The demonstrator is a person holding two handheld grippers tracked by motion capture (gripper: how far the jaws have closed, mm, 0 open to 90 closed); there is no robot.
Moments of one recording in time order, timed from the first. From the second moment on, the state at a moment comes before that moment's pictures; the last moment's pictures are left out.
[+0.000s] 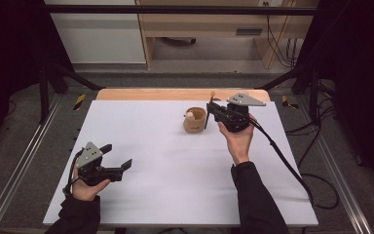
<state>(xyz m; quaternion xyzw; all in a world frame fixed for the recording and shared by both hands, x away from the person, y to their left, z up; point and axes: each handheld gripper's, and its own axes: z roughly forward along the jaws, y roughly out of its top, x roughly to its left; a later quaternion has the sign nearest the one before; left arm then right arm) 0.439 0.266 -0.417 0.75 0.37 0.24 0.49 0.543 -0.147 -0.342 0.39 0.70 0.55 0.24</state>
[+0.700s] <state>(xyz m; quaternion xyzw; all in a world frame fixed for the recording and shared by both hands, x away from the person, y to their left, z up) 0.439 0.265 -0.417 0.75 0.37 0.25 0.49 0.573 -0.137 -0.333 0.40 0.69 0.55 0.25</state>
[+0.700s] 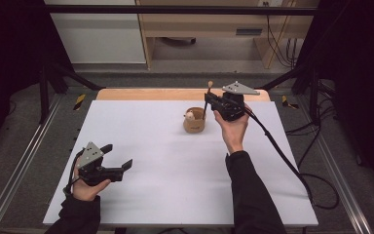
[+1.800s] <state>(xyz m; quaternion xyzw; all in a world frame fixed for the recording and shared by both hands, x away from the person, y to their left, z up) 0.438 0.265 -0.417 0.75 0.36 0.25 0.49 0.610 -0.123 -0.351 0.43 0.68 0.54 0.26</state>
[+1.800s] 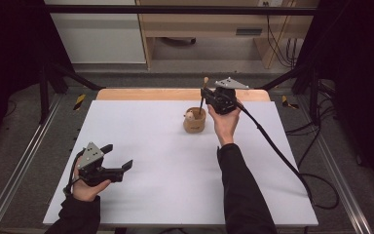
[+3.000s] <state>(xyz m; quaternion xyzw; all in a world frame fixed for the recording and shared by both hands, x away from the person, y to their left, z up) 0.437 0.265 -0.415 0.75 0.36 0.25 0.49 0.625 -0.115 -0.389 0.46 0.69 0.51 0.24</state>
